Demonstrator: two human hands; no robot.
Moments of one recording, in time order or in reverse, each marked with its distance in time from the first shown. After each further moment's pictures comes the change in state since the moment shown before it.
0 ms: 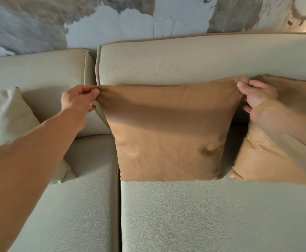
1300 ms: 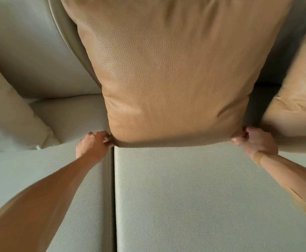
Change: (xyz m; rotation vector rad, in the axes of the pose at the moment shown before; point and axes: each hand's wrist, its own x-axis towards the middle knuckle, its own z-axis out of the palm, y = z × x) left_hand -0.067 -0.275 0.009 1.099 -0.365 0.072; right_hand -0.020 0.263 -0.049 -1.205 -0.227 -0.142
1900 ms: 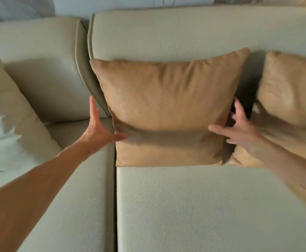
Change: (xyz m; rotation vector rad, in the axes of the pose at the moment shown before) left_hand -0.031 0.069 -0.141 -0.805 -0.116 0.125; right_hand -0.028 -0.076 -0.129 0.843 -0.278 -0.081
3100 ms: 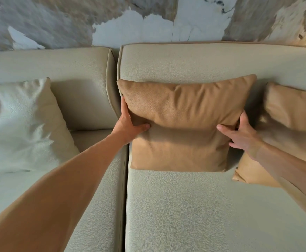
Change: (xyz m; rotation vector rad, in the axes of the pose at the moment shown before) left_hand 0.014 0.063 0.005 0.100 0.138 0.100; right_hand 0.003 -0.049 0.004 0.012 0.108 -0.030
